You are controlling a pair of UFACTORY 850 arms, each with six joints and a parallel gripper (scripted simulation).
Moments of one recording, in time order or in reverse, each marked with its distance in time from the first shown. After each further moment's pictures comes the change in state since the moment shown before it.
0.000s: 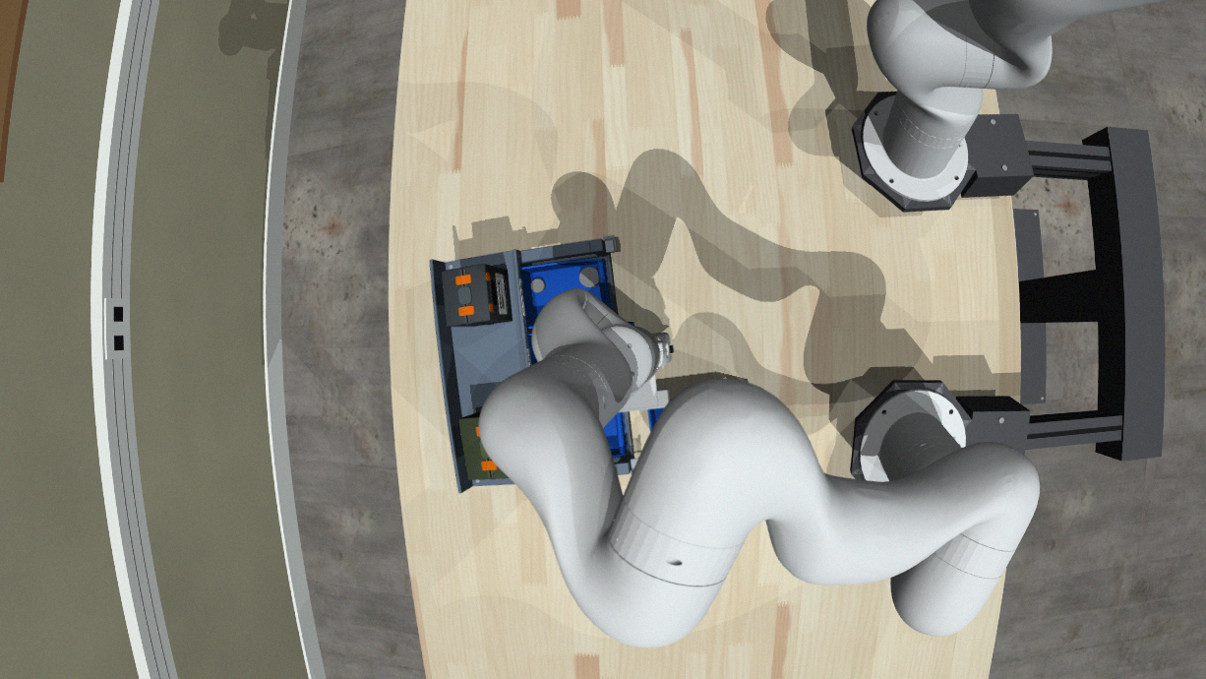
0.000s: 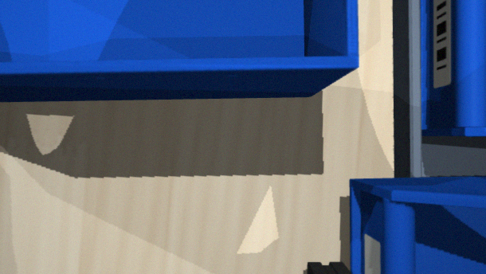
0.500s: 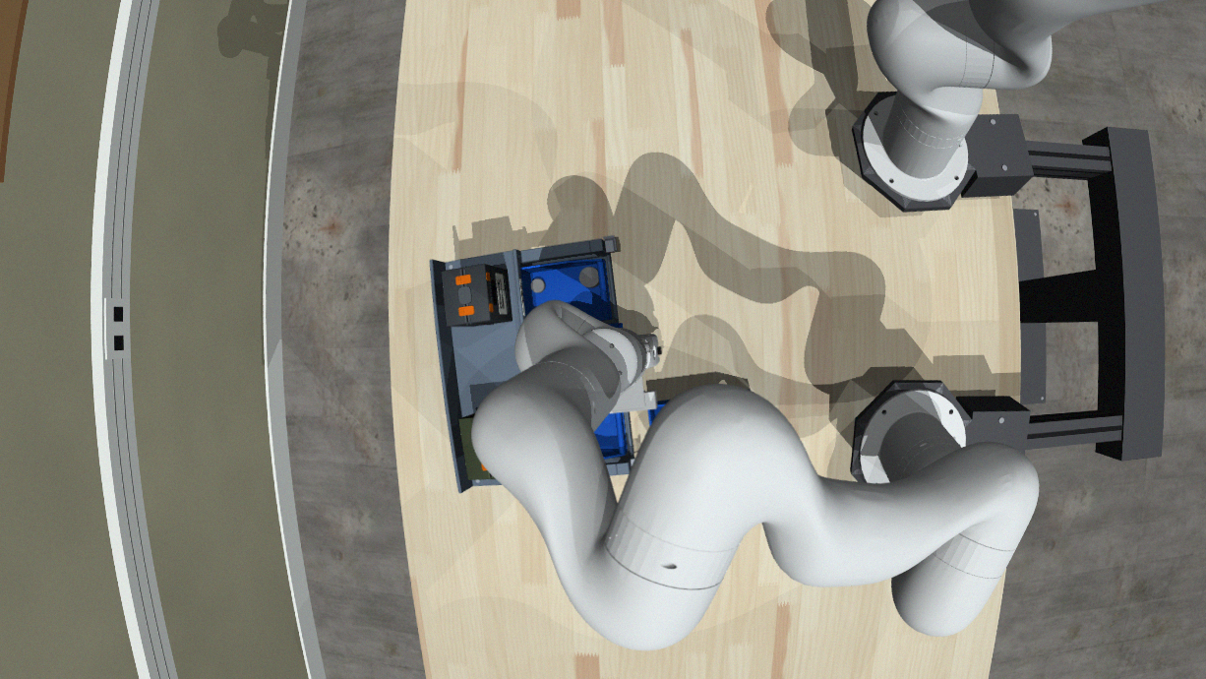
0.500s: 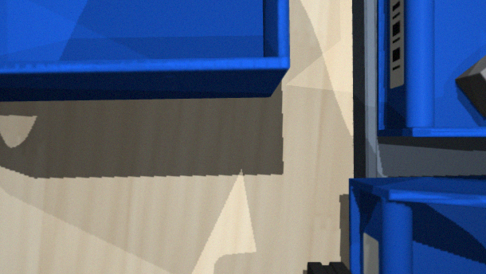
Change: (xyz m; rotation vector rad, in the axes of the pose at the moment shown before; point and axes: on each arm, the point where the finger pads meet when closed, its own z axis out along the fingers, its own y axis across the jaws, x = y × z) left arm 0.000 0.019 0.000 -0.004 -0.002 0.000; right arm 0.000 0.000 0.000 0.000 0.000 0.000
